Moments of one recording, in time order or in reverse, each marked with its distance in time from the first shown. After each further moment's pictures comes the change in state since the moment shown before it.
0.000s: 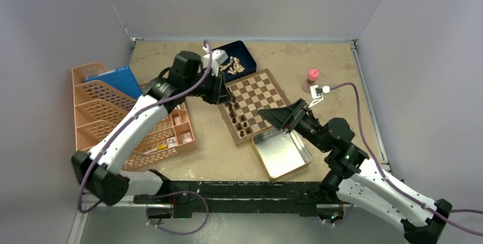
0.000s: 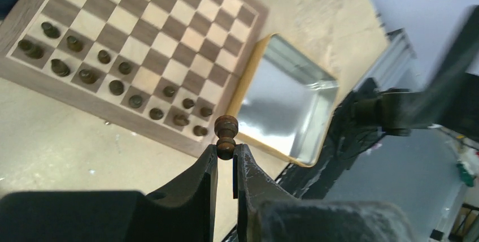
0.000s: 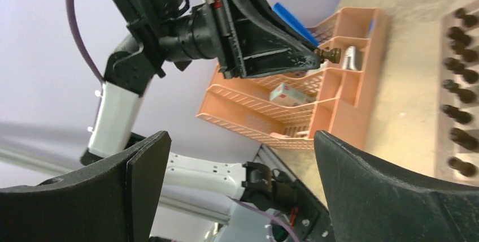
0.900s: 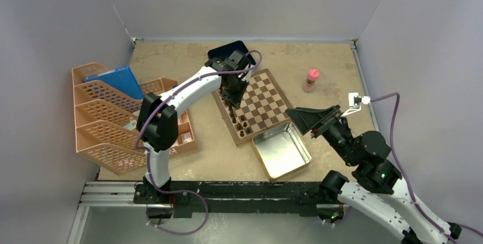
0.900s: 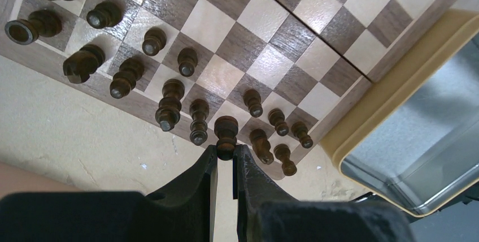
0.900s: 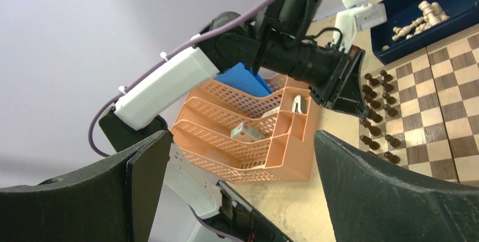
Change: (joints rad) left arm -0.111 0.702 0.424 -0.329 -0.345 0.116; right arm 0.000 -0.261 0.145 -0.422 0.236 -0.222
